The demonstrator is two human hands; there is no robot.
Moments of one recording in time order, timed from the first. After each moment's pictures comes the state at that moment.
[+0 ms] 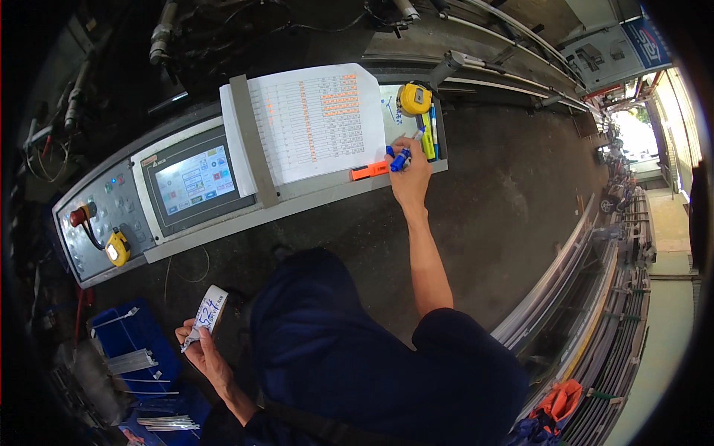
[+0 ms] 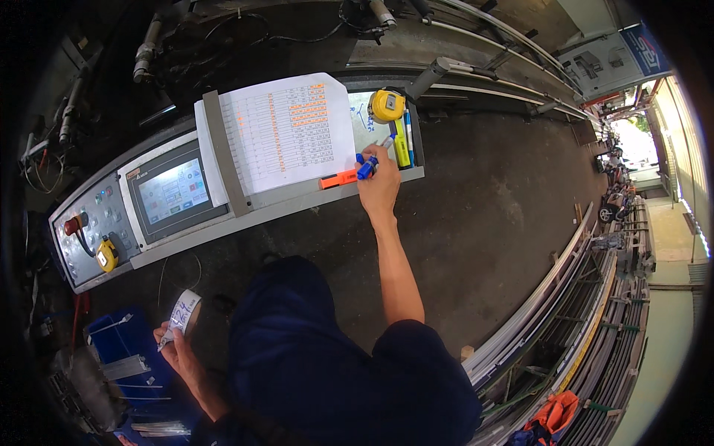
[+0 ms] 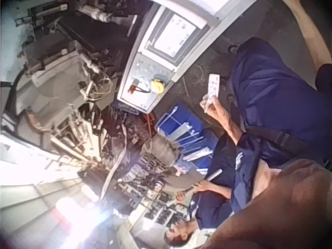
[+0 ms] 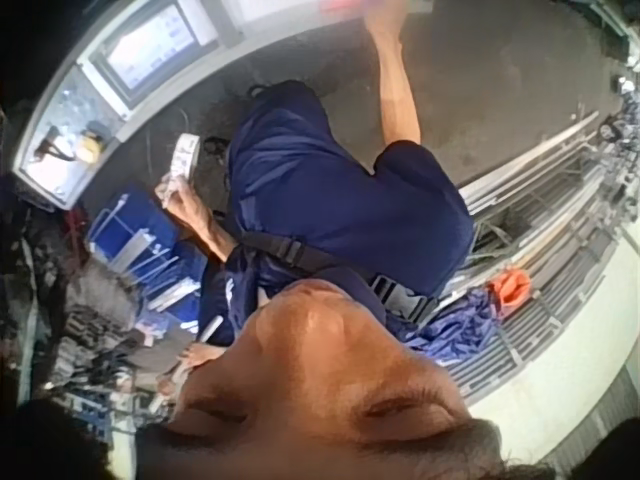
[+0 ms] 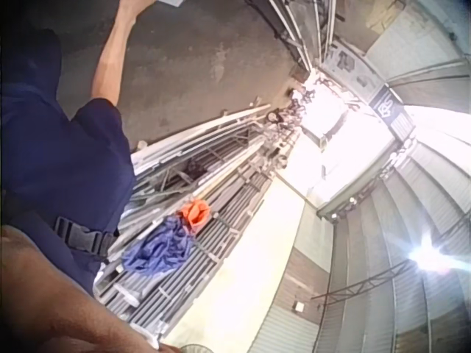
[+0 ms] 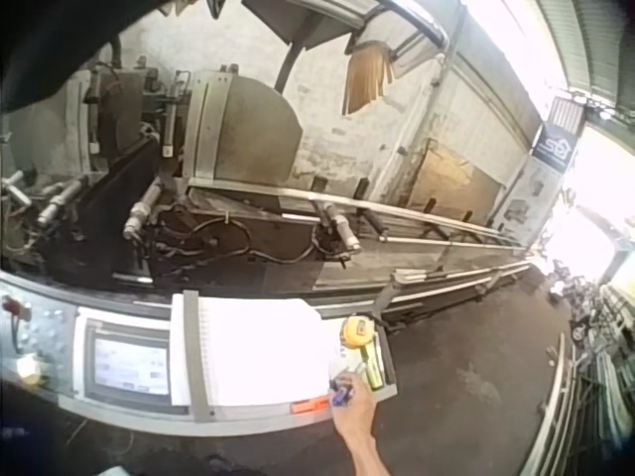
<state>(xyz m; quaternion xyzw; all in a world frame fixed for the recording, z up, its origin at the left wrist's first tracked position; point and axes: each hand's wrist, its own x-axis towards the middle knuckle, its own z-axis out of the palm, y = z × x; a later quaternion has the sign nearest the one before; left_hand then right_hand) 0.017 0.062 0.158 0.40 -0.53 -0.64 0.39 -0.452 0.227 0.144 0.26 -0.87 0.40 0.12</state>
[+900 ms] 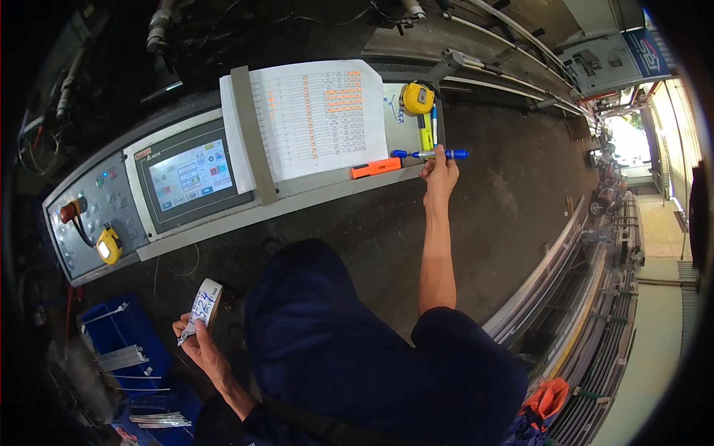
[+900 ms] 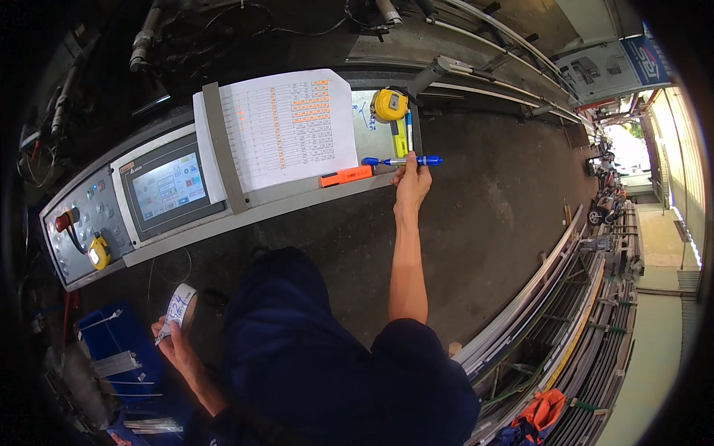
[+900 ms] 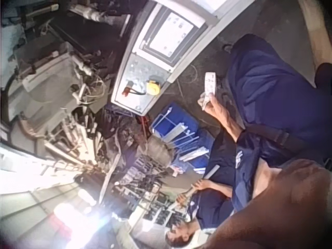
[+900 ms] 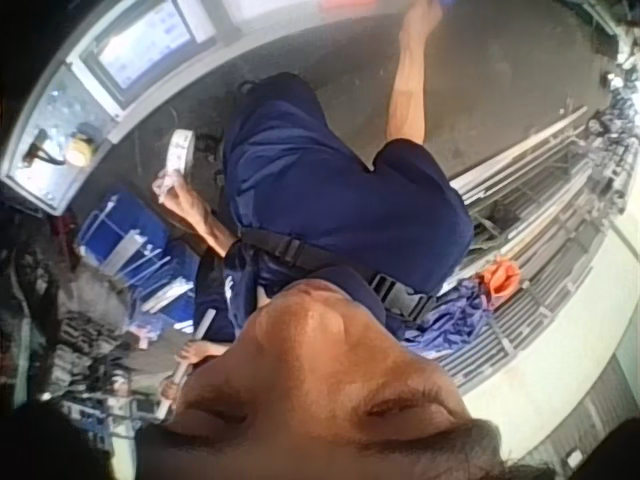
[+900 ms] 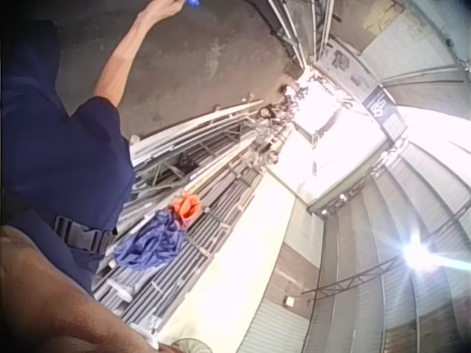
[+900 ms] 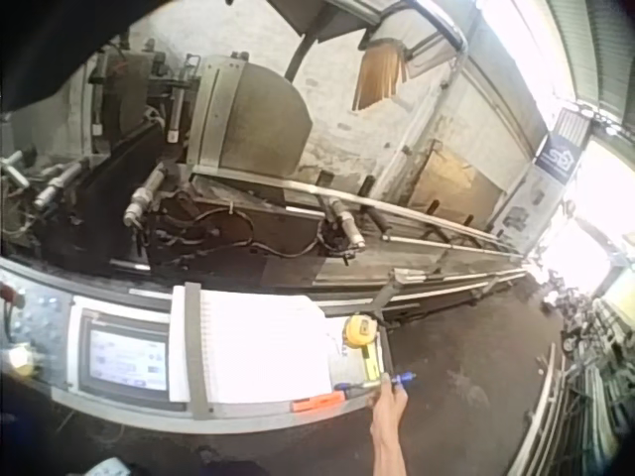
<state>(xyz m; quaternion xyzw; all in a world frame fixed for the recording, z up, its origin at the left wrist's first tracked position) 0.005 0.058 0.152 0.43 -0.48 -0.66 0.38 -0.490 0.273 0.136 -0.06 -0.73 0.68 -0.01</state>
